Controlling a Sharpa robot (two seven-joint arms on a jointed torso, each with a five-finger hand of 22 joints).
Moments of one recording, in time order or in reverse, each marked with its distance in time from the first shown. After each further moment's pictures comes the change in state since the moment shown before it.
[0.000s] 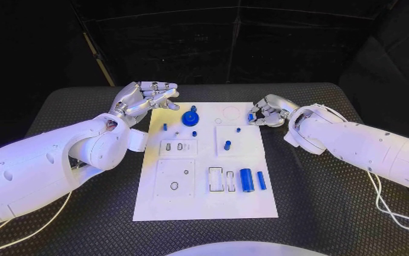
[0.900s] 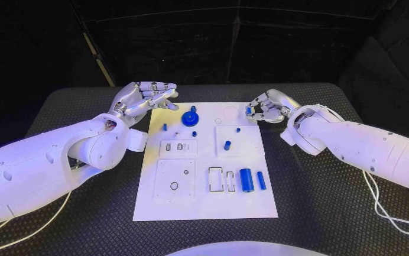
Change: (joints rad) left arm 0.000 -0.002 0.000 -0.004 0.000 0.001 -0.003; left_hand 0.000 0.000 0.000 0.000 0.000 0.000 0.000 0.000 0.000 0.000 0.000 0.000 0.000 0.000 0.000 0.000 0.000 0.000 0.000 0.000 0.000 0.000; right arm -0.001 -0.018 0.000 0.060 0.112 -0.104 0.045; right_hand -0.017 0.049 0.054 -0.012 0.022 0.065 -0.014 0.032 0.000 0.000 -0.043 0.021 0.000 -0.002 -0.034 0.004 0.001 0.000 0.015 -0.032 0.005 0.025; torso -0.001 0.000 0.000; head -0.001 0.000
